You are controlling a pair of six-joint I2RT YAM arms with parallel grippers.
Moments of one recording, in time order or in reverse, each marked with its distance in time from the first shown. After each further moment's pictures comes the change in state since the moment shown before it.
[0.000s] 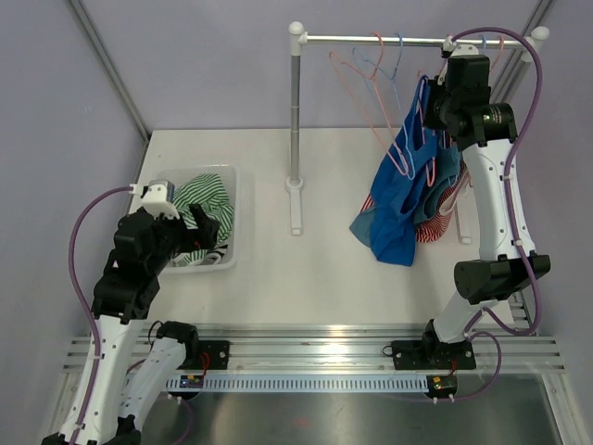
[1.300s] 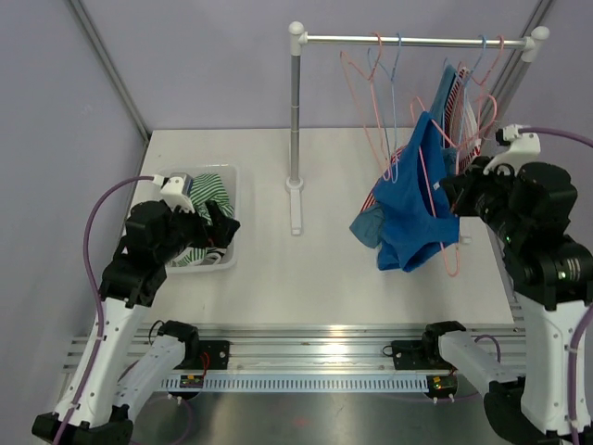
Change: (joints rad) left arm -0.050 0.077 0.009 0.050 0.152 -0.036; right arm -0.001 -0.764 -0.552 0.018 -0.262 0.095
